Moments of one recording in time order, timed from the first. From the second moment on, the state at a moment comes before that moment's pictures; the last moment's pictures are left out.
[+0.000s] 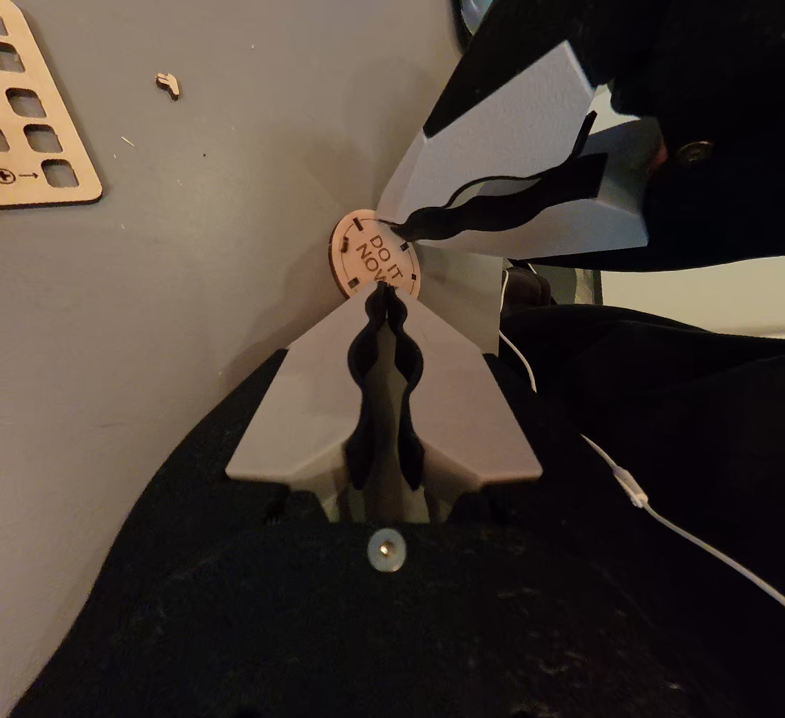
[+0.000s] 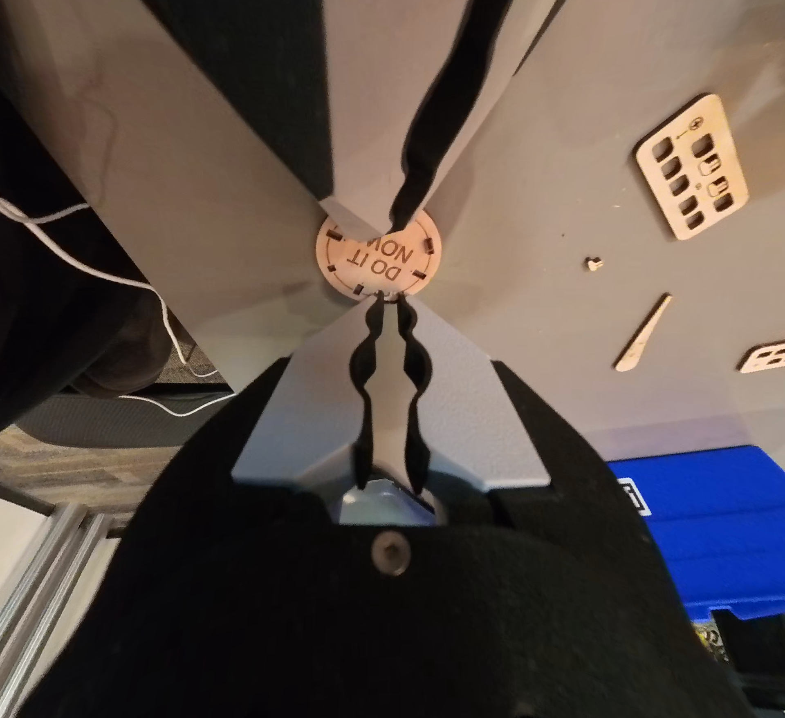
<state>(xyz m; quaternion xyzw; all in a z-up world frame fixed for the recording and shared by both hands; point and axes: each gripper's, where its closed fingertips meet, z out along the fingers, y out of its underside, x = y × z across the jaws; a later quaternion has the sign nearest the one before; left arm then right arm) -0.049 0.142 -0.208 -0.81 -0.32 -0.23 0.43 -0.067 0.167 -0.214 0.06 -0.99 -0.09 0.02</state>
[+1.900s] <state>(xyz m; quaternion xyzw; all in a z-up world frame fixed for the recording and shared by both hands) -0.050 0.142 -0.208 -0.79 -0.34 -0.25 0.44 -0.066 0.173 -0.201 -0.10 -0.99 0.10 0.02</state>
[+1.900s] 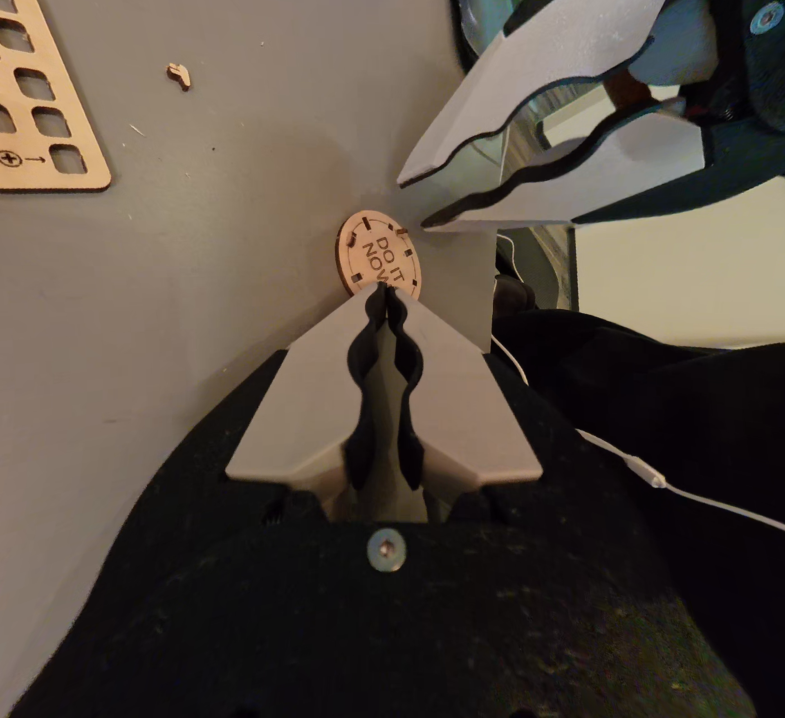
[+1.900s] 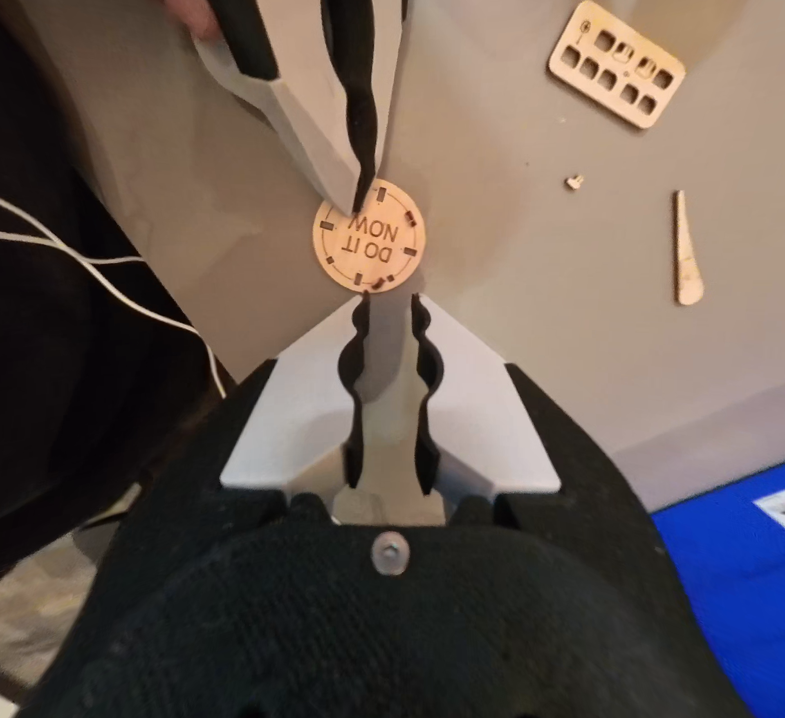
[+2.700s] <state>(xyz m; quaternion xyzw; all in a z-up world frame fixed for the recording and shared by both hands) -0.042 0.144 -0.206 -0.80 -0.32 -0.27 0.43 -0.062 0.162 -0.210 -0.31 -0.92 0.23 -0.01</state>
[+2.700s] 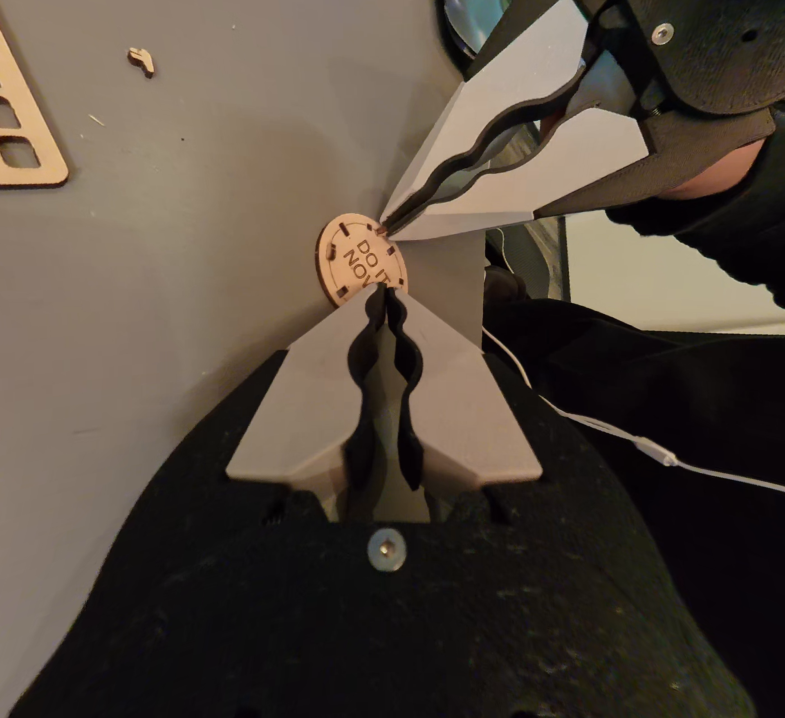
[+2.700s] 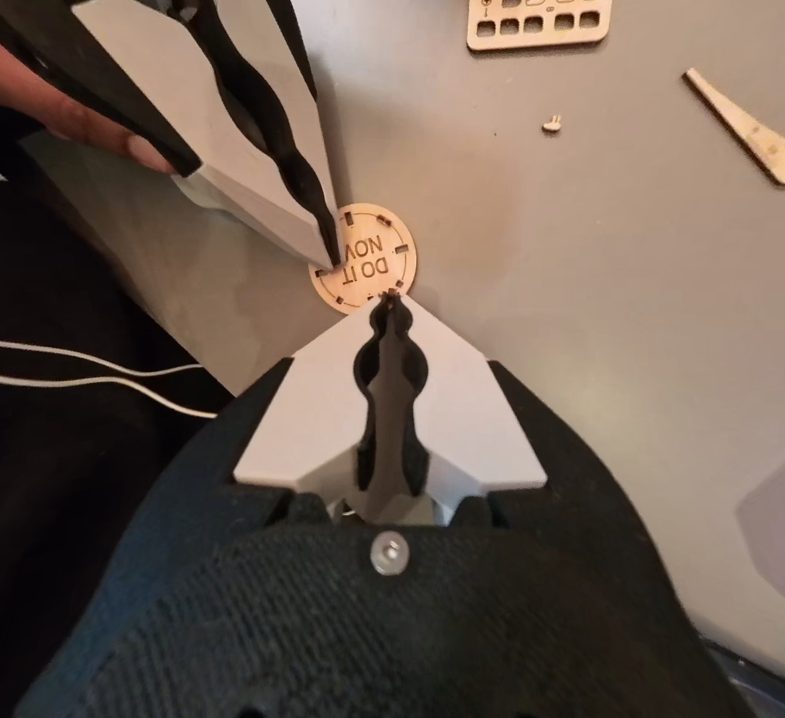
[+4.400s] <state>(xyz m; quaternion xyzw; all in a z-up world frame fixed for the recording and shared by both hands) -0.085 0.114 -0.095 -0.67 -0.25 -0.02 0.70 -0.088 0.100 -0.088 -0.47 -0.54 0.62 -0.32</state>
